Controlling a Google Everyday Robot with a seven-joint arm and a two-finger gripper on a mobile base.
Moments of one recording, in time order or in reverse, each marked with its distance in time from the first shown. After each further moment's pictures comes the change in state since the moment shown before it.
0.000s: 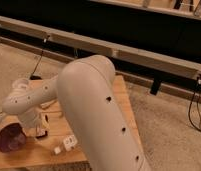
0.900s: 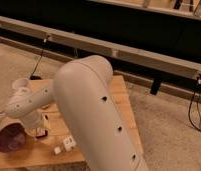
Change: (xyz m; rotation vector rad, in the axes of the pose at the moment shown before) arm -0.005 0.004 0.015 0.006 -0.036 0.022
